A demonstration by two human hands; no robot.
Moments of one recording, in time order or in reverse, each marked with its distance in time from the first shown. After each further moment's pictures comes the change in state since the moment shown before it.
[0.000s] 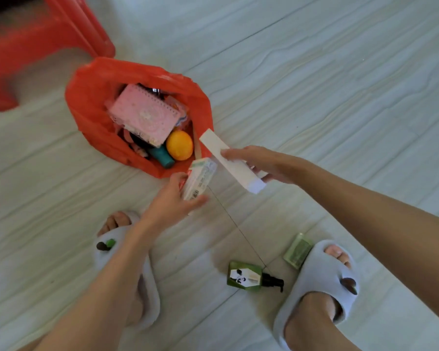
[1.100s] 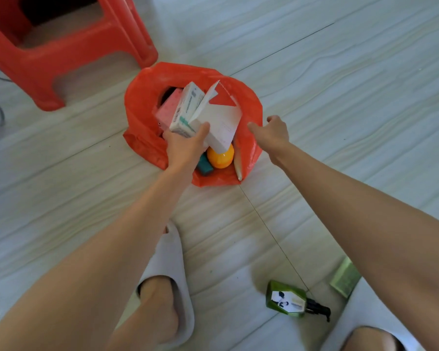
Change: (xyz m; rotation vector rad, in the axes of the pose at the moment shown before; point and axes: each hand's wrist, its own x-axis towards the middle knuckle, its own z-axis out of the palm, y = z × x) left_hand 0.083 0.007 -0.078 -0.660 0.471 -0.213; right_hand 0.101 -0.073 0.037 0.116 0.665 -0.092
